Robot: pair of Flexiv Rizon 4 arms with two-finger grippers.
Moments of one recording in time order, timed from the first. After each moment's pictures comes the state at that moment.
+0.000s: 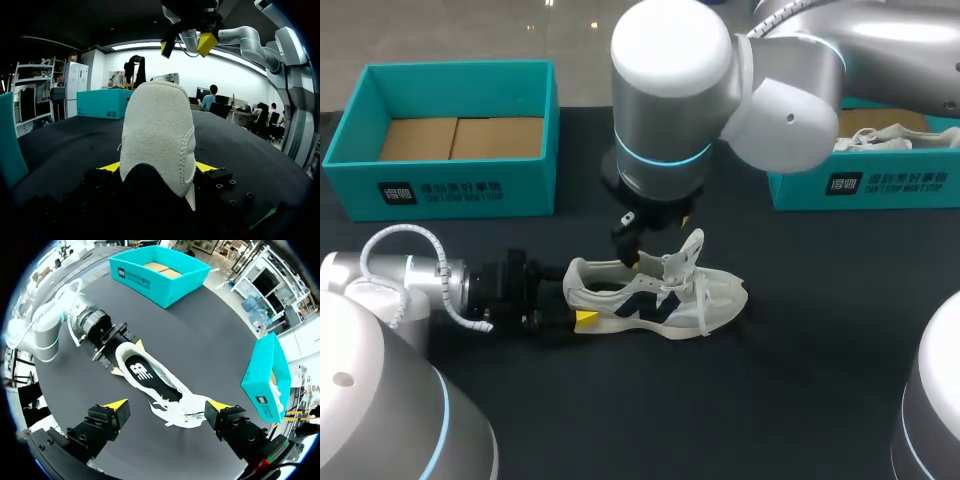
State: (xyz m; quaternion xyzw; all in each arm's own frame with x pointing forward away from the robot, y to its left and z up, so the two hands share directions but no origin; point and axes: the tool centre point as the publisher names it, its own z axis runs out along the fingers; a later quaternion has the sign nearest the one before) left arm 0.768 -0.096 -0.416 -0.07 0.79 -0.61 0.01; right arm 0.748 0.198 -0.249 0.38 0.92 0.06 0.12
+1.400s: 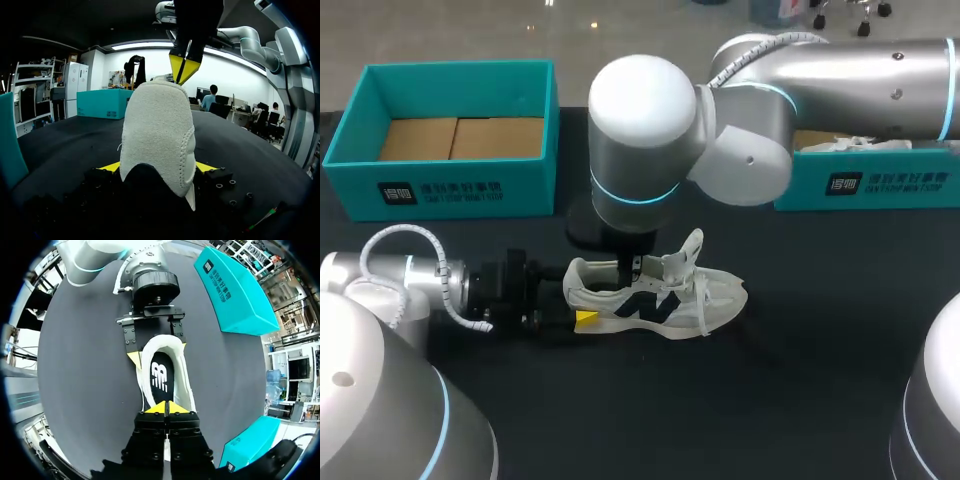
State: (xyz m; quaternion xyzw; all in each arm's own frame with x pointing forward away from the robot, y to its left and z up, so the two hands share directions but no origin) left arm 0.768 -0.096 -0.416 -0.07 0.79 -0.61 0.01; right arm 0.763 0.235 -0.315 0.05 0.99 0.04 0.12
